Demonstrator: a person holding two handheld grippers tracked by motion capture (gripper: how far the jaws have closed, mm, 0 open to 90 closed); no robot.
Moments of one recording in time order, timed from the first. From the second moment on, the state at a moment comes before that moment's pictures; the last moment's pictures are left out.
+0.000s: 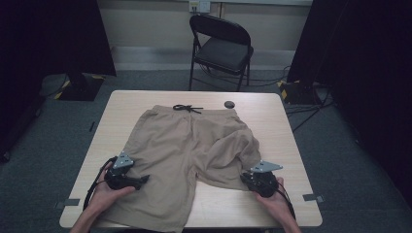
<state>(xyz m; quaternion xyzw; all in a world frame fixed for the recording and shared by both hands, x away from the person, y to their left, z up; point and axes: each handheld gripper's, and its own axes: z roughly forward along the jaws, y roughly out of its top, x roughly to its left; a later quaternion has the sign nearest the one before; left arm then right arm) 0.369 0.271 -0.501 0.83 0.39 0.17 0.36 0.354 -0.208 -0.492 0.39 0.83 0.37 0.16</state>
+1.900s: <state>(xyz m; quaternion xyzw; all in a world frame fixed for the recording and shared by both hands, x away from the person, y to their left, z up) 0.369 0.271 -0.501 0.83 0.38 0.17 0.36 0.375 -0.059 -0.446 0.29 0.83 0.47 0.06</state>
